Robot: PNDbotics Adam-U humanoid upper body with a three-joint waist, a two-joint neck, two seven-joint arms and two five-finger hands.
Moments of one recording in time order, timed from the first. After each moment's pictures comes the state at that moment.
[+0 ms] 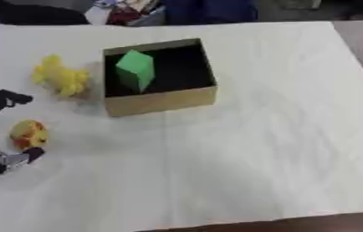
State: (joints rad) left arm -0.32 1.07 -0.37 -1.93 -0.51 0.36 -0.17; right arm -0.76 -0.59 0.10 -1.98 -0.01 -0.08 0.00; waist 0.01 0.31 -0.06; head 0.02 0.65
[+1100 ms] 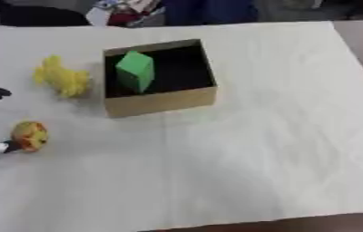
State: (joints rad) left arm -0.44 1.02 -0.32 -1.73 -0.66 0.32 -0.49; right arm -0.75 -0.57 0.09 -1.98 -0.01 -0.07 0.01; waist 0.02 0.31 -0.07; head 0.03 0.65
